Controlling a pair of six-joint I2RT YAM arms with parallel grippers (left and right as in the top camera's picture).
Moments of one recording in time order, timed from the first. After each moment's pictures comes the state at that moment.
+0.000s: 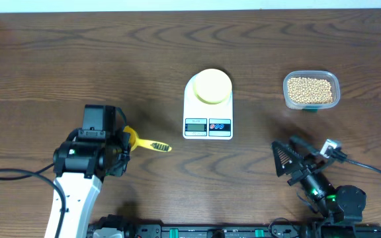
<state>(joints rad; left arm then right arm) -0.07 1.06 0.91 -1.10 0.00 -1.43 -0.03 0.01 0.01 -0.04 -0.60 0.86</state>
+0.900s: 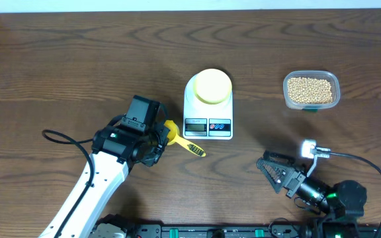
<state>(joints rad) -0.37 1.21 0.91 -0.90 0.11 -1.43 0.00 0.16 0.06 -0.01 -0.97 1.01</state>
